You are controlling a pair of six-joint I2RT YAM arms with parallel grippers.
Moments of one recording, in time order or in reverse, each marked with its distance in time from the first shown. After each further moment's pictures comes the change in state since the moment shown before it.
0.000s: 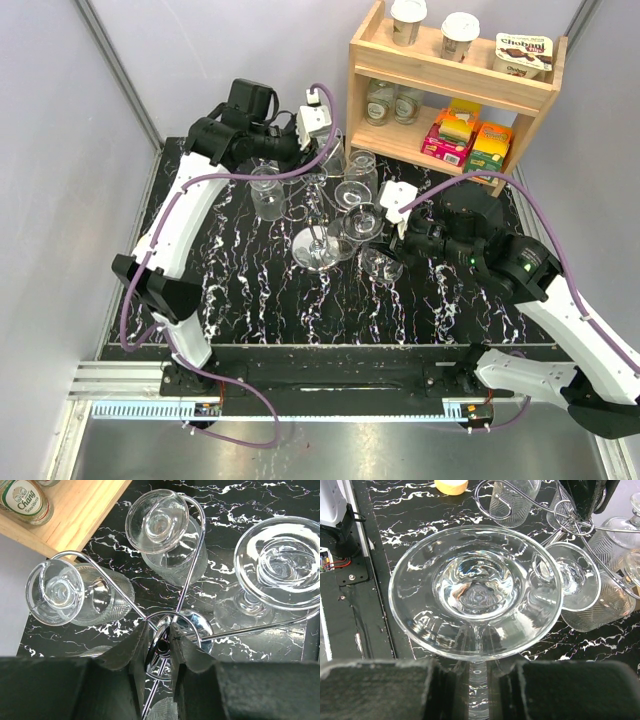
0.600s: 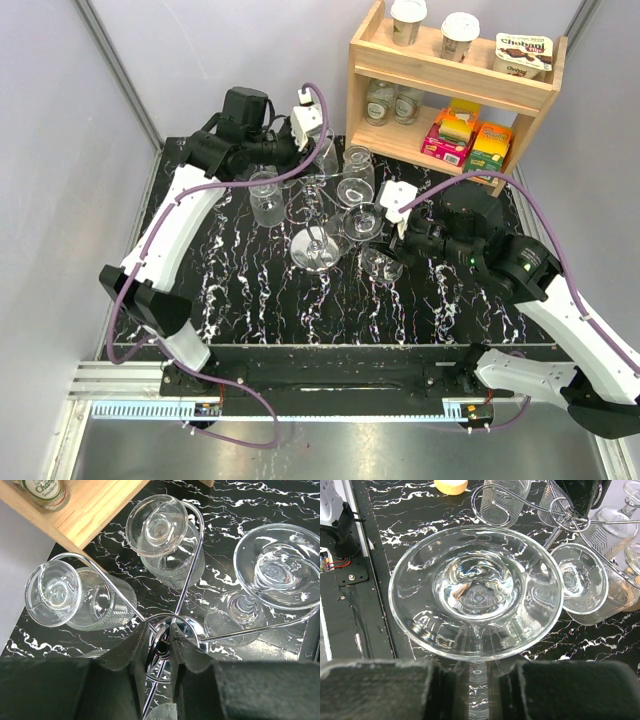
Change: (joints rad) left arm -0.008 -0.102 -0.165 0.145 -0.066 -0.142; right arm -0.001 0.001 -0.001 0.000 0.000 0.000
